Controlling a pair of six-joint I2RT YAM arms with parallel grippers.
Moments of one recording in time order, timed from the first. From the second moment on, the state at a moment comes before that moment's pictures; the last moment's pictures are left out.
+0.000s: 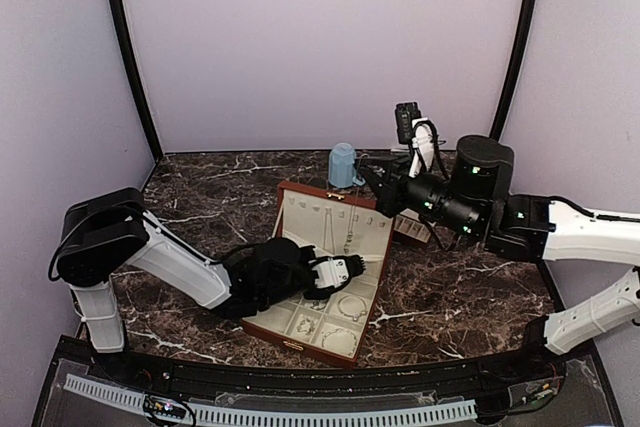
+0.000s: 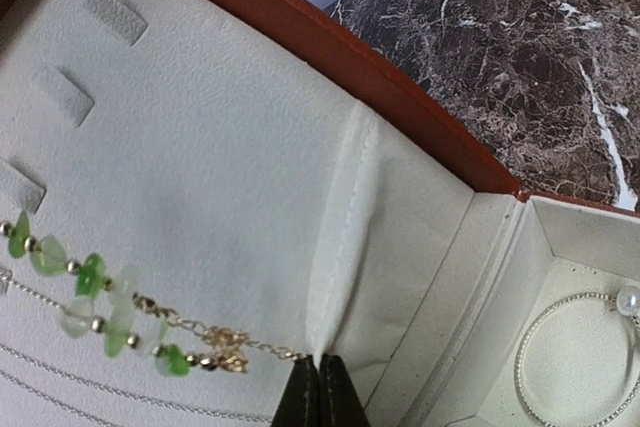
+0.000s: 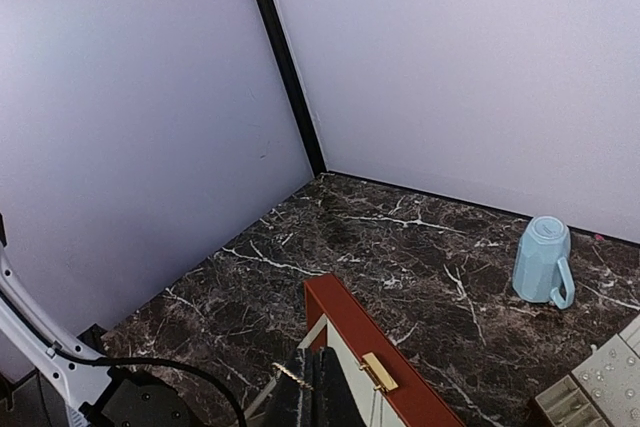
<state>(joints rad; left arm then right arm) -1.12 1.89 0.80 0.78 -0.23 0.70 1.09 1.17 0.95 0.17 0.25 0.28</state>
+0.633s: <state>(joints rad) -1.16 1.89 0.76 0.84 -0.28 0.69 1.17 1.25 0.94 0.28 0.48 0.17</state>
